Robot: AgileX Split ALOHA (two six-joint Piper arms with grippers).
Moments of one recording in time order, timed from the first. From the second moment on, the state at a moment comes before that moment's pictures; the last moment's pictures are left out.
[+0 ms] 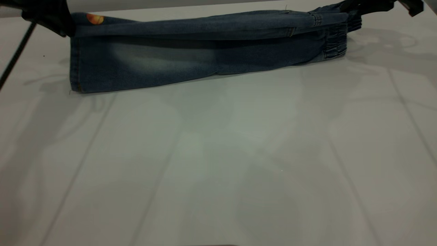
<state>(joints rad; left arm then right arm) -0.07 2.04 -1.35 -0.08 0.44 -0.01 -0.11 2.31 -1.57 1.06 0.70 -0.54</state>
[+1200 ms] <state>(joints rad) -0.07 2.14 -1.35 -0.04 0.04 0.01 -0.11 2.41 -1.59 1.61 0.61 -1.08</state>
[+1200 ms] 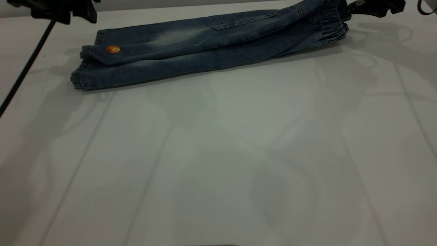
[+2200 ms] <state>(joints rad) -0.08 2.09 -1.38 -0.09 0.52 0.04 -0.10 2.41 -1.68 1.24 0.94 -0.85</state>
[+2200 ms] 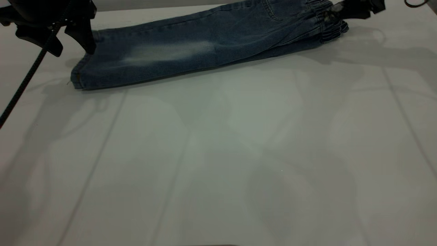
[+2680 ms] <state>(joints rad) -0.16 2.09 -1.38 -0.11 0.47 0.04 -0.14 2.42 -1.68 1.15 0.73 -0.78</state>
